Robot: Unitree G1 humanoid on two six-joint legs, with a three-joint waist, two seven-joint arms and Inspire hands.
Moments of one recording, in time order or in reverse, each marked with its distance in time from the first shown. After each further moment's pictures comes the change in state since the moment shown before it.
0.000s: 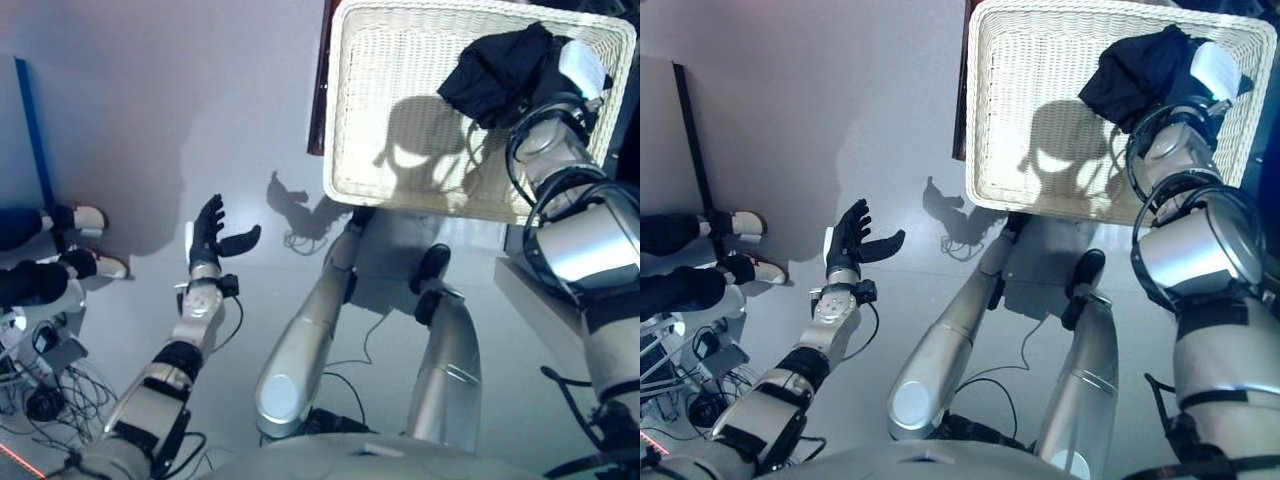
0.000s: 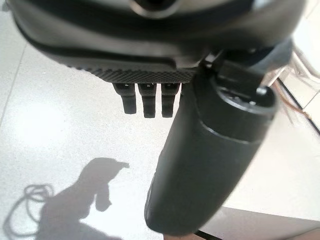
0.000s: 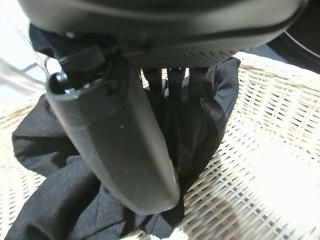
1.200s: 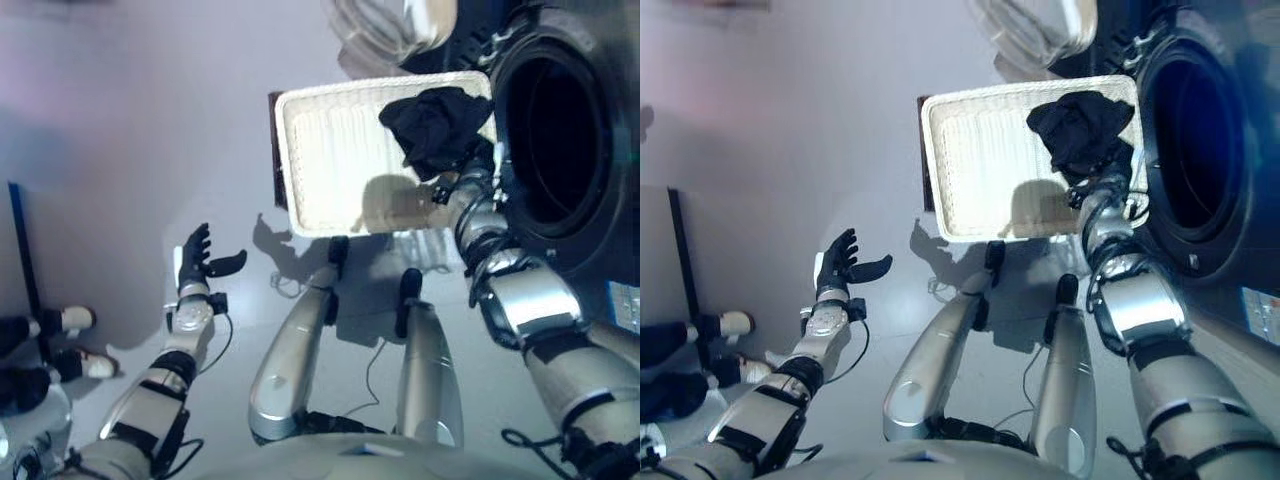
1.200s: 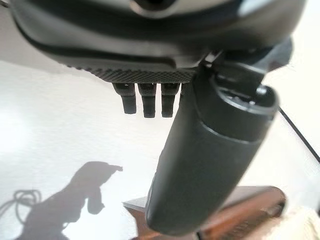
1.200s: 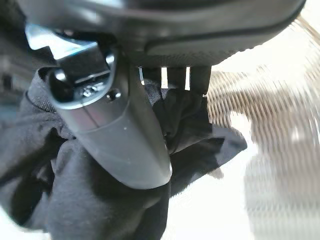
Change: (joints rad) left arm -0.020 0.005 0.017 0.240 -0.001 0.027 -0.042; right arm 0.466 0.292 -0.519 -0.342 0.690 -0.165 0.005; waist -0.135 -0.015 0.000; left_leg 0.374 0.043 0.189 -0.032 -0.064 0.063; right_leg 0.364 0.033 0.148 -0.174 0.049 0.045
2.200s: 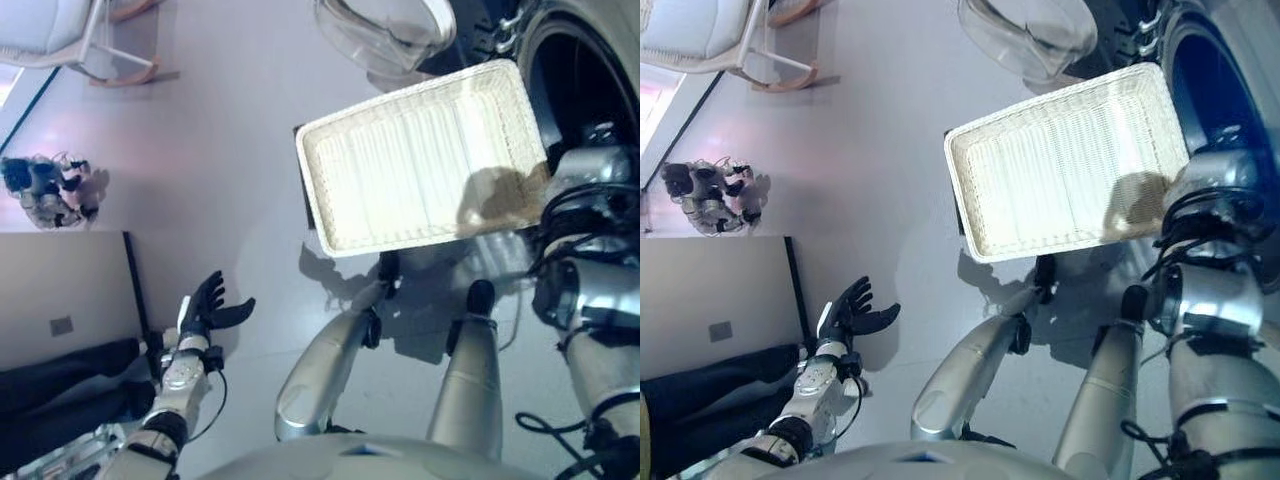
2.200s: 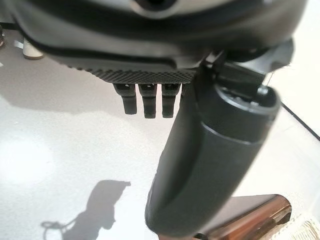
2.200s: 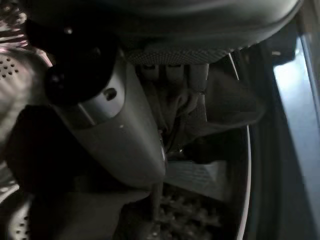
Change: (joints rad) left arm 0.265 -0.014 -0.010 -0.121 -0.051 -0.075 -0.166; right arm -0.245 -0.335 -0.363 -0.083 0.463 -0.313 -0.147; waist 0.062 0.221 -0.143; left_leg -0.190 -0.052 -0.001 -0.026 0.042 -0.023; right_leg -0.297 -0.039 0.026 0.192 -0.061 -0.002
